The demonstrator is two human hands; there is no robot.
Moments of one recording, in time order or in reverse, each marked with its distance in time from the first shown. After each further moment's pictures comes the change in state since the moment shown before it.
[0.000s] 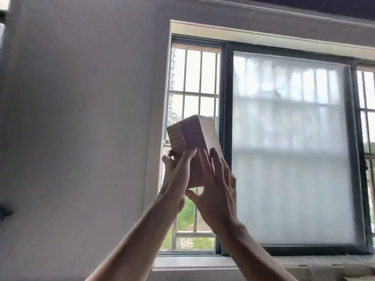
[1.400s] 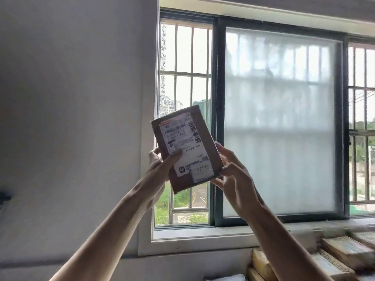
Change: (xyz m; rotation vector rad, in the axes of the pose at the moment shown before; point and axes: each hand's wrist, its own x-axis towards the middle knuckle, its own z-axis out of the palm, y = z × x) left_hand -0.033 -0.013 -0.051 0.153 -0.216 -0.120; right_hand -0.028 0.027 -0.069 1.313 -0.353 0.549
